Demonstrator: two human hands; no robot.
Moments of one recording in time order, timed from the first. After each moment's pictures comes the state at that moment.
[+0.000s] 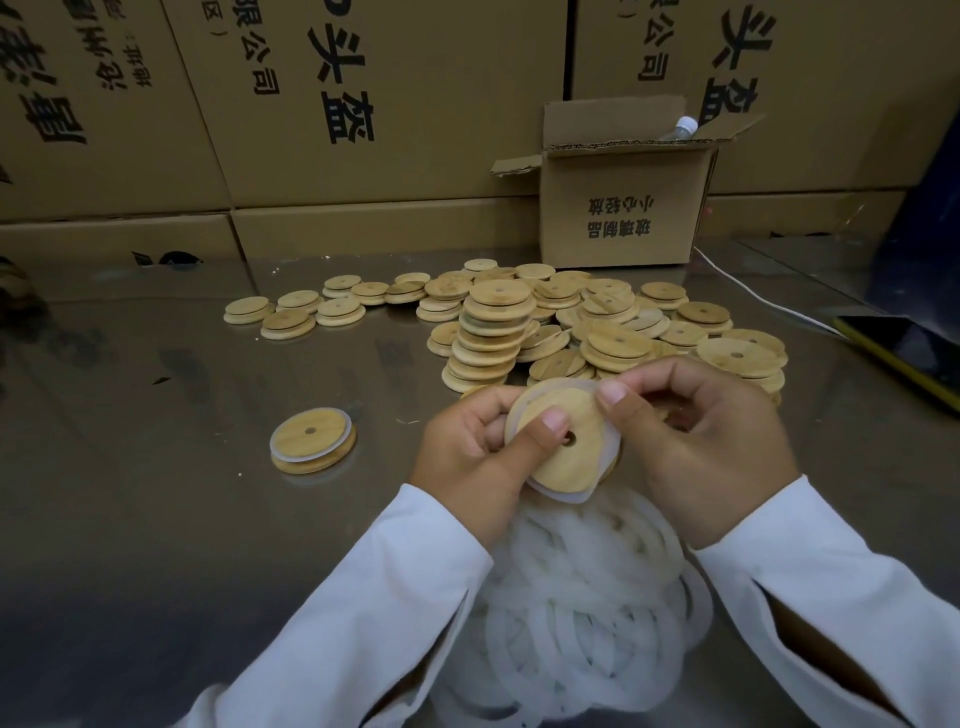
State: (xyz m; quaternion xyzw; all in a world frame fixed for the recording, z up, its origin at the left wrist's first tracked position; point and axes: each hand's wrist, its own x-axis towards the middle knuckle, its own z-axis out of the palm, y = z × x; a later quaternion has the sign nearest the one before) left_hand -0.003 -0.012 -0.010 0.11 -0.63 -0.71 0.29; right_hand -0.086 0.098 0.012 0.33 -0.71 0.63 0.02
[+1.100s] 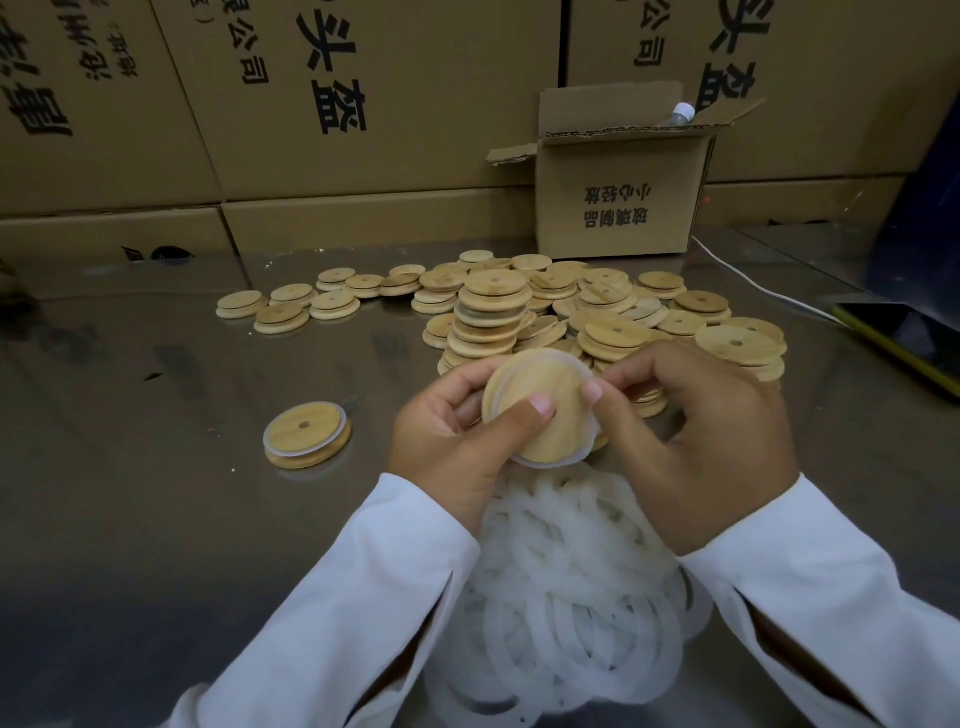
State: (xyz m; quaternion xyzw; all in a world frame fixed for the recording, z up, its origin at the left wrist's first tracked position) left_hand -0.004 -0.016 -0.008 0.13 -0.56 -0.75 0.33; right_hand -0.084 0.101 0.008 0.44 -0.74 0.45 0.23
